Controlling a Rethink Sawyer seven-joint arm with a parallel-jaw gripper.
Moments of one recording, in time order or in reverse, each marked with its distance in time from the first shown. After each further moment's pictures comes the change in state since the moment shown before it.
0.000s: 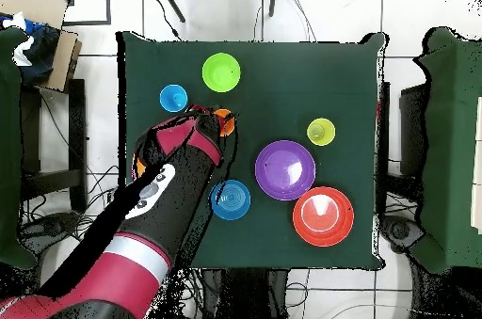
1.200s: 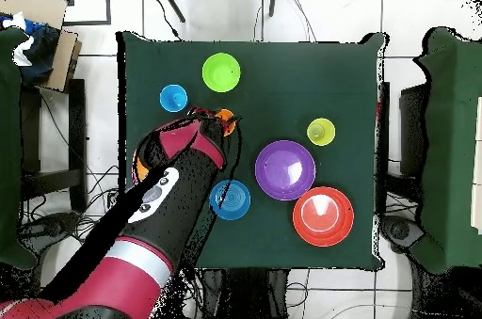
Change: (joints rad) arm -0.004 -0.019 0.001 0.029 0.015 0.000 0.000
